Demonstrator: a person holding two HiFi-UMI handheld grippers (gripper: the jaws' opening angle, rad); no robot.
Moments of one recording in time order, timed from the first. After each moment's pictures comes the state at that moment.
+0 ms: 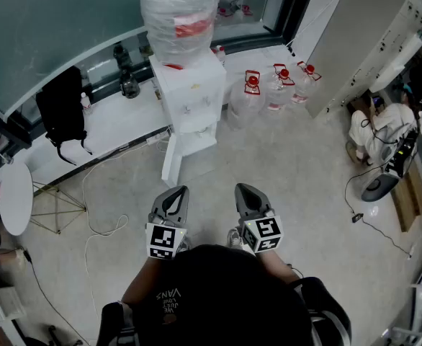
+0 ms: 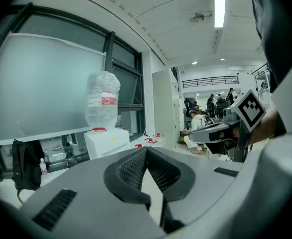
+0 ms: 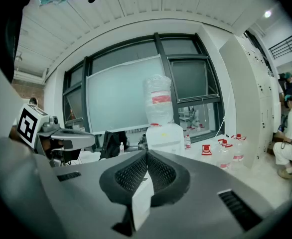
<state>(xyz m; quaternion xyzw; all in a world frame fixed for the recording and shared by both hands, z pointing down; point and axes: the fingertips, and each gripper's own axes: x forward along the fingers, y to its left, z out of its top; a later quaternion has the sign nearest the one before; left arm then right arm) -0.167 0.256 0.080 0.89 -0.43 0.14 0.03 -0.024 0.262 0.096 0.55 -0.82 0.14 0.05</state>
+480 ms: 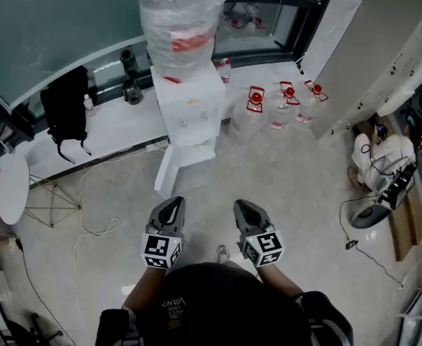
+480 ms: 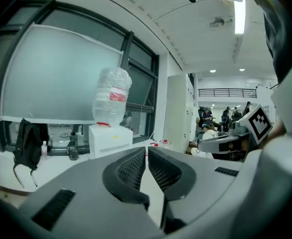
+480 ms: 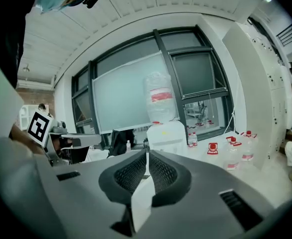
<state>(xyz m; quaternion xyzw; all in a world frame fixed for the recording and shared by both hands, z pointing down) -0.114 0.228 0.086 0.86 -0.49 0.09 0.11 0.038 0.237 0.105 0.50 -0.85 0.16 0.06</state>
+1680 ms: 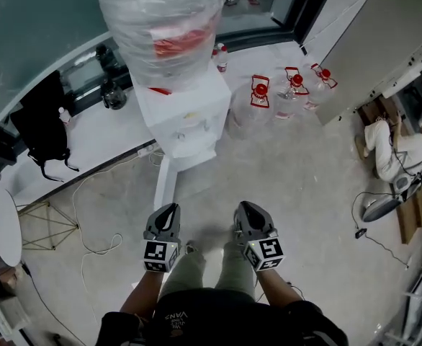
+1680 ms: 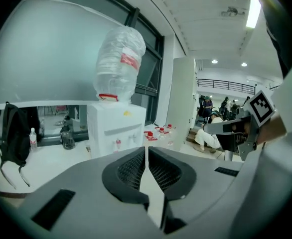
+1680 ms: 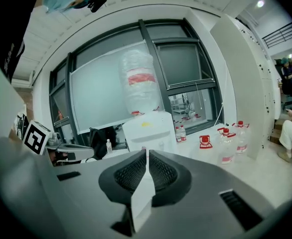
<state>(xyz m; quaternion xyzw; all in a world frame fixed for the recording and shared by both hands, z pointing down) -0.160 0.045 0.218 0.87 -0.46 0.14 0.14 0.024 0.066 0.205 0.57 -0.80 0.19 0.06</state>
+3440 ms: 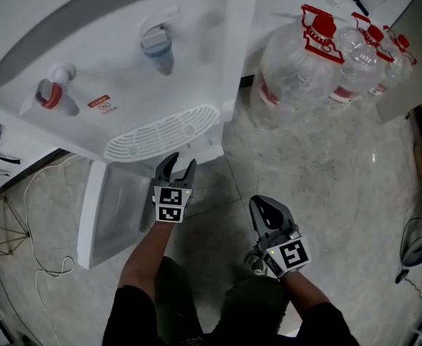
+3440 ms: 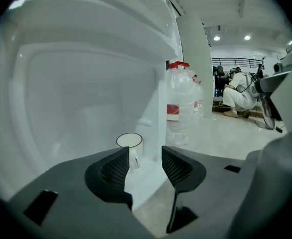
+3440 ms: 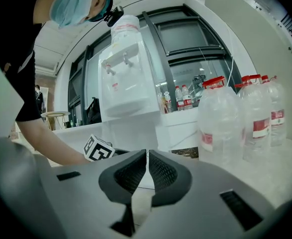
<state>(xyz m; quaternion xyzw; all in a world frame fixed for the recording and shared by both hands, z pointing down) -0.060 -0.268 0.876 0.83 -0.51 0.21 0.09 0.102 -0.141 0.759 0.47 -0.87 0.14 0.04</state>
